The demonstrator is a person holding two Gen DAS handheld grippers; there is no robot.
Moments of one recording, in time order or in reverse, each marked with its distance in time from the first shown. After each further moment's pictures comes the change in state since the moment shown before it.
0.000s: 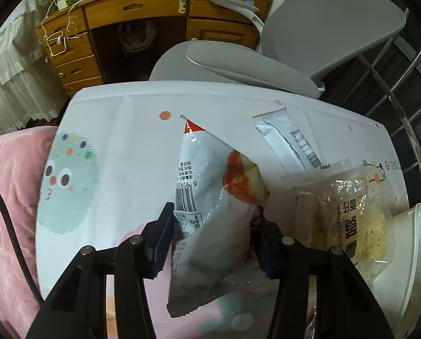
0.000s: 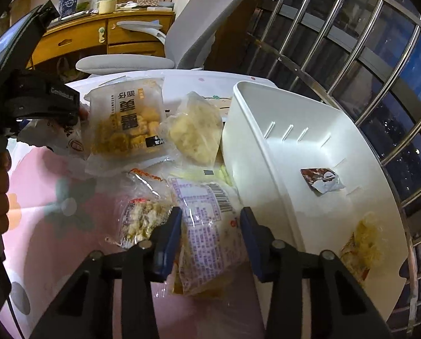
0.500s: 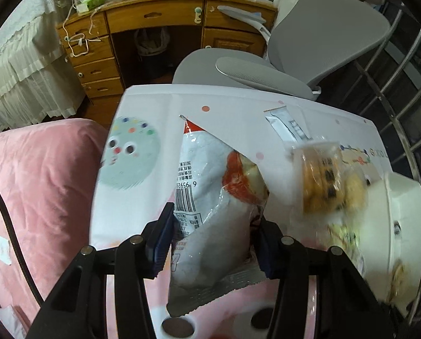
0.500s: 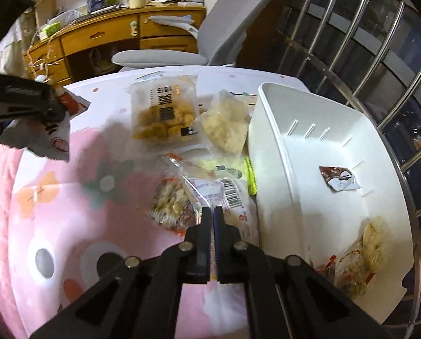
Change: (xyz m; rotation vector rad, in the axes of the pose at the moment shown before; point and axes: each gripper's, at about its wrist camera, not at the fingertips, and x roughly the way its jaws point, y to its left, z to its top) left arm -0.102 0.037 -0.048 -0.001 -0.018 0.033; right arm -0.031 -0.005 -0.007 -0.068 0.040 0.180
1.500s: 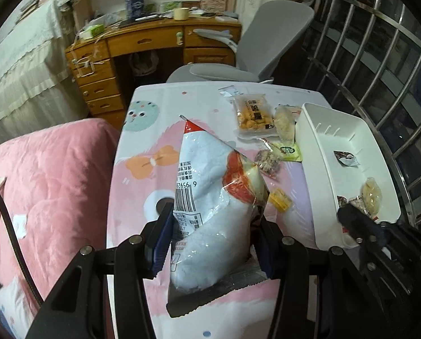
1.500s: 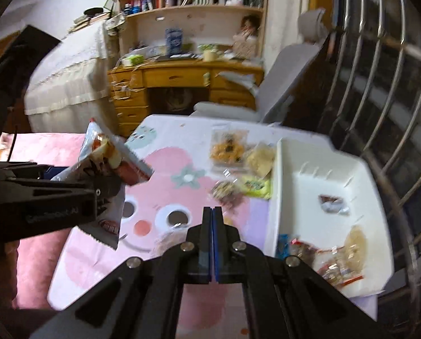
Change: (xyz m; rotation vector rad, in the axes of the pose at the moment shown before) left arm -0.166 -0.046 -0.172 0.078 -0.101 -0.001; right arm -0.151 -0.038 -0.078 -0.190 -0.265 0.318
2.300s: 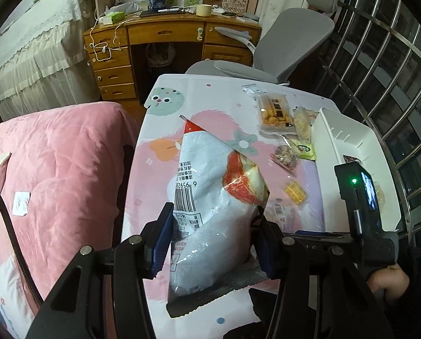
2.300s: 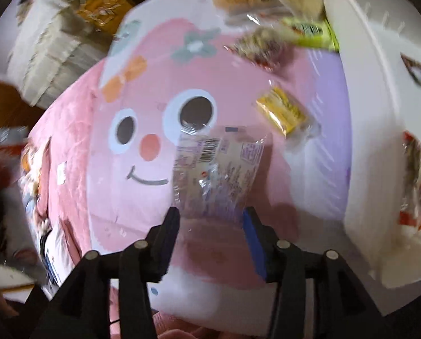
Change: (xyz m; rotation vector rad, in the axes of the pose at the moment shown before) left arm -0.010 0.050 -0.021 -0.079 0.003 -0.008; right arm 0.149 -0.006 -0.042 0.316 0.667 0.236
